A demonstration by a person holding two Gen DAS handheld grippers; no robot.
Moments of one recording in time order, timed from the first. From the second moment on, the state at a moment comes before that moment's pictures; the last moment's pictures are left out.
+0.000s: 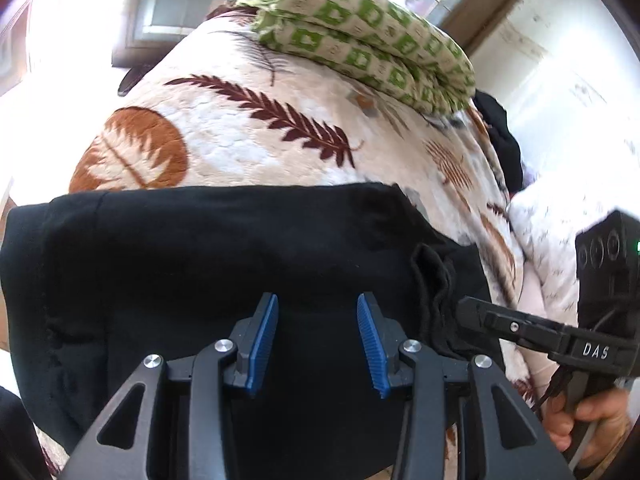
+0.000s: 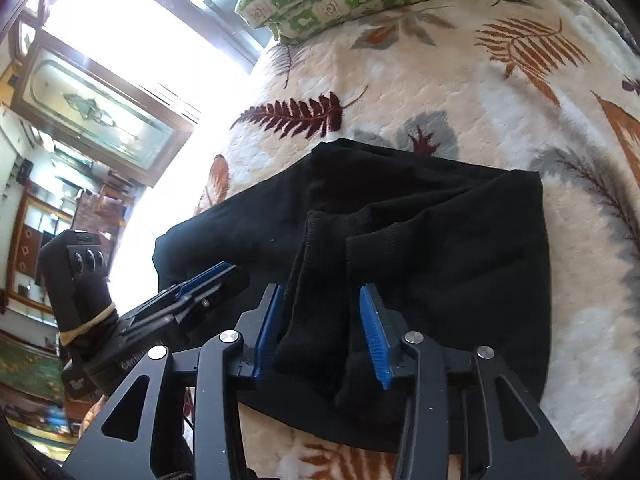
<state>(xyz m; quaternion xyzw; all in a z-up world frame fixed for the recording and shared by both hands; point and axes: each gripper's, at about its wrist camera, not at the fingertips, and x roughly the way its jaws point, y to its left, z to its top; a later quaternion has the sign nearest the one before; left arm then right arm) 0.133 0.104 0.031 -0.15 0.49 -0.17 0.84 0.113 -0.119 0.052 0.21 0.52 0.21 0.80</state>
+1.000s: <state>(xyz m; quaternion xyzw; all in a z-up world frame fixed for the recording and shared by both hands) 0.146 0.017 0.040 -0.11 0.50 -0.23 0.83 0.044 -0.145 0.023 0.21 0.45 0.21 0.84</state>
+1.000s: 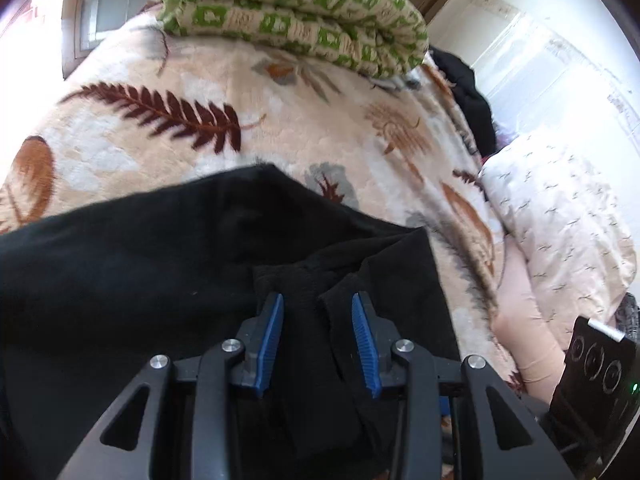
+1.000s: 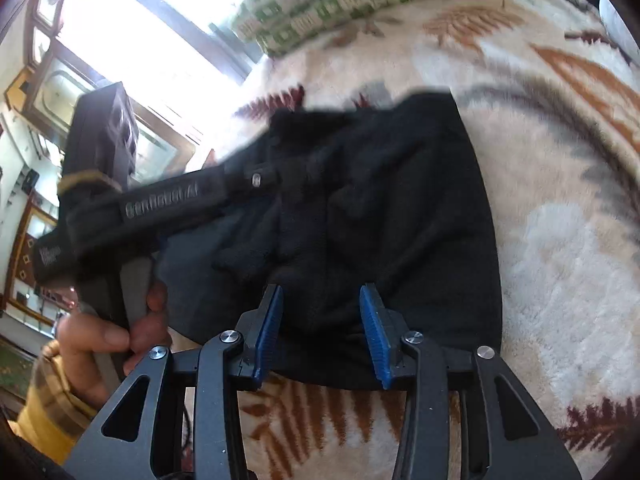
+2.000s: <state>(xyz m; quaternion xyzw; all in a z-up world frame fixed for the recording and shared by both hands) 0.122 0.154 0.040 -0.07 0.49 -0.09 0.86 0.045 -0.054 0.025 0.06 0.47 0.20 0.86</state>
